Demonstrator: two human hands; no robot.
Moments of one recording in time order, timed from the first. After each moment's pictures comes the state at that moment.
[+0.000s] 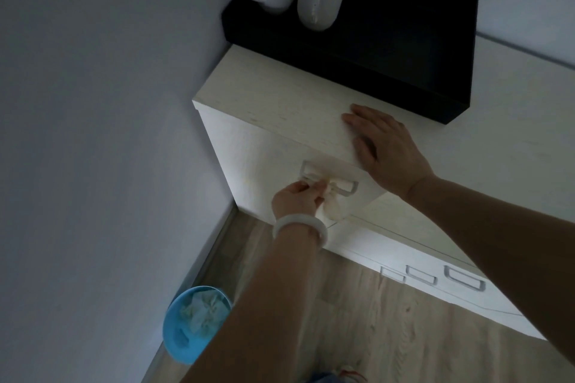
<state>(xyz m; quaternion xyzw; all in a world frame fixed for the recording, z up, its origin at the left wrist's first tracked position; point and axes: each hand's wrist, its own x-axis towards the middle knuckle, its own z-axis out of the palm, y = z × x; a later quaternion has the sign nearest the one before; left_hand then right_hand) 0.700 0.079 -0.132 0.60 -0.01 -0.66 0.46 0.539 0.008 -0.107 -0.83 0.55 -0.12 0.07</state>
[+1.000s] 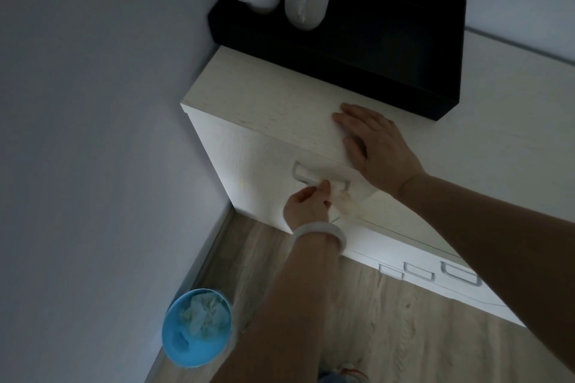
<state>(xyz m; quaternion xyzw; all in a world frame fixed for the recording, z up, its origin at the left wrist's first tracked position) 0.664 0.084 -0.138 0.57 0.09 -0.63 0.52 0.538 0.007 -0.109 -0.83 0.55 -0.11 0.08</state>
